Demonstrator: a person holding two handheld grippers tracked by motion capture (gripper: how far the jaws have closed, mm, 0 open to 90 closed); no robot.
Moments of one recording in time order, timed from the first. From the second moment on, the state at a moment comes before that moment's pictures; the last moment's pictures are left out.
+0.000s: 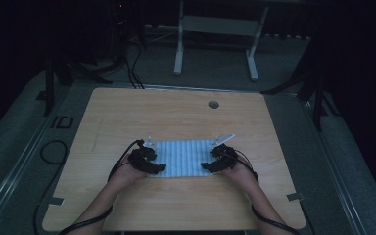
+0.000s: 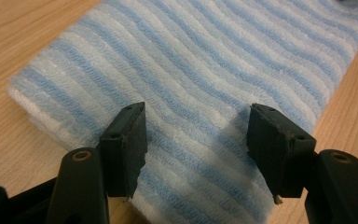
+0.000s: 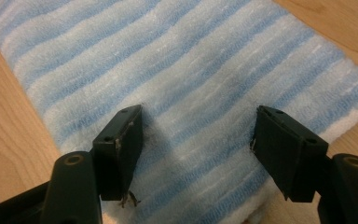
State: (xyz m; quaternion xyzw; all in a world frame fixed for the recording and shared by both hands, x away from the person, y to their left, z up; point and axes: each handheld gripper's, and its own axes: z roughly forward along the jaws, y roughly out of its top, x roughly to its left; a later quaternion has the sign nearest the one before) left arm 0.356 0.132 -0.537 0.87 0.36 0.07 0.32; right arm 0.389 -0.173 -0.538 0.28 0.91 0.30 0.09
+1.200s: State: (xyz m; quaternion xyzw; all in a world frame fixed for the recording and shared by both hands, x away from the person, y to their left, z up) left arm 0.332 0.160 -0.533 0.81 0.41 0.16 0.39; right arm 0.380 -0.196 -0.536 0.29 0.86 0.39 0.14
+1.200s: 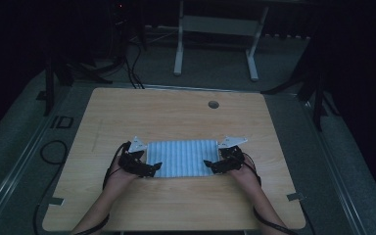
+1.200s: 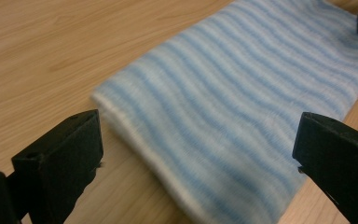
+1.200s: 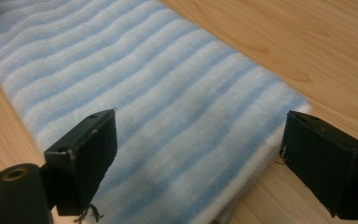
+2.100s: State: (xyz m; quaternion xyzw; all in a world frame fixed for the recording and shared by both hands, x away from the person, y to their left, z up) left arm 0.307 0.229 -0.542 0.77 0.48 0.19 0.38; right arm 0.374 -0.285 -0.539 0.38 0.82 0.39 0.18
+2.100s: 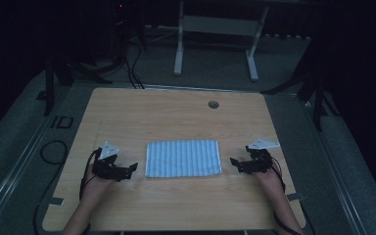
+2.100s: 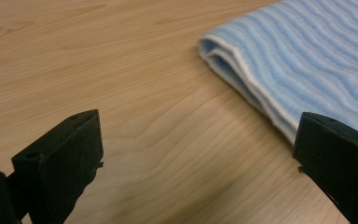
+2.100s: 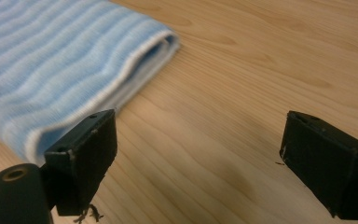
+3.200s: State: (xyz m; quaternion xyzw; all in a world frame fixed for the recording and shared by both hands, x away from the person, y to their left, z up) left arm 0.267 0.287 -0.552 0.72 0.55 0.21 0.37; right arm 0.323 -0.368 -0.536 0.48 0.75 0.39 0.25
